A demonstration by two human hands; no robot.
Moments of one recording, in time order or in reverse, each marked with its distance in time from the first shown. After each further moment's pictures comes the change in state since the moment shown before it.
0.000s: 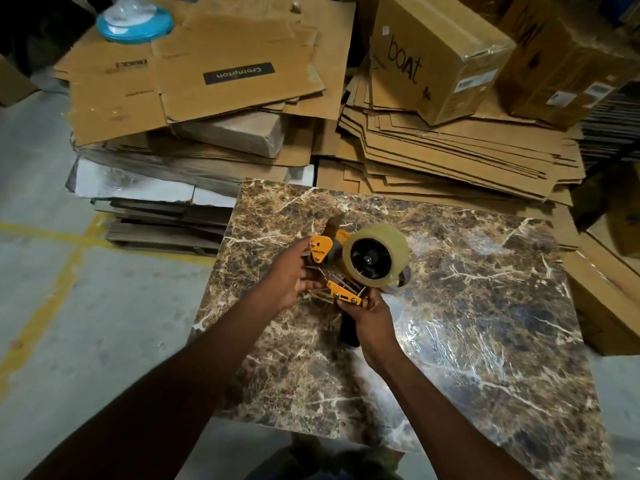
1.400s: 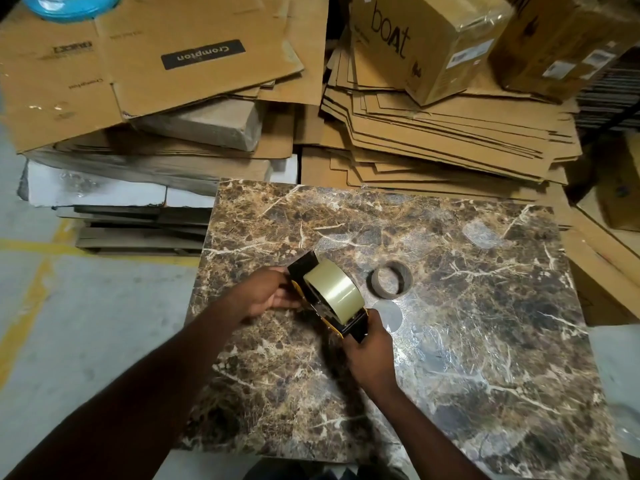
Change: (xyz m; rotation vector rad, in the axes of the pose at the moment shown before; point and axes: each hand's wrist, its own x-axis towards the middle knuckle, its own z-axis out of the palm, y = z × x) left_hand 0.092 -0.023 -0.063 0.216 -0.168 -0.266; right_hand 0.006 0.032 -0.002 -0.619 0.200 -0.151
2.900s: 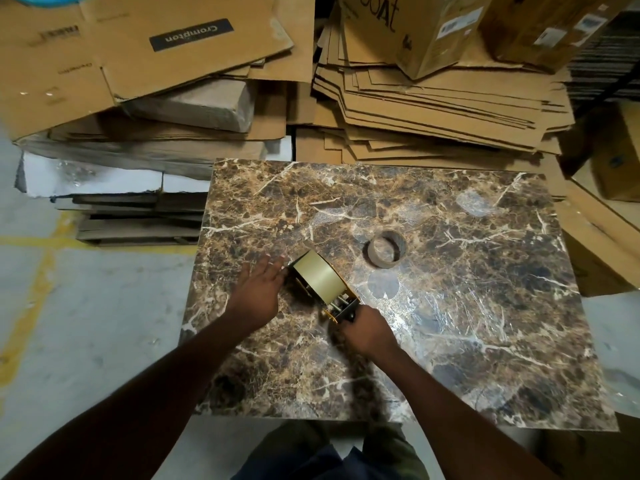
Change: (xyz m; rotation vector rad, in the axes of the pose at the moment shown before) left_hand -0.012 -0.091 -0.015 1.707 0.346 0.546; right_hand -0.002 0.028 0.001 -0.363 -0.366 0.197
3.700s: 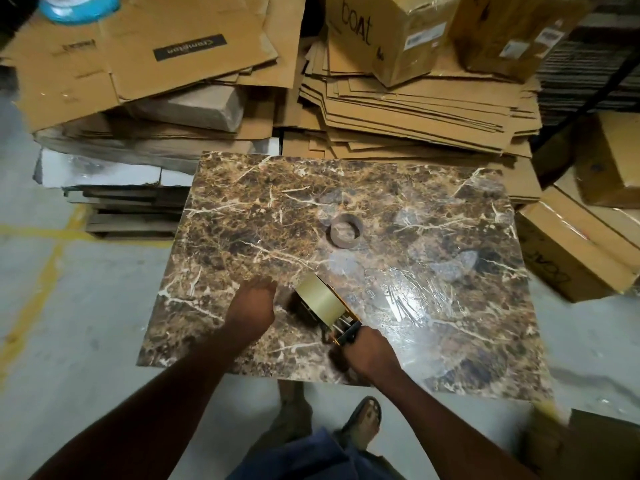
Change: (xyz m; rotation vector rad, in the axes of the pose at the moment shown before) left_hand -0.062 0.121 0.012 -0.041 0.082 -0.170; right_hand -0.099 0.103 -0.039 -0.095 -0.039 0.074
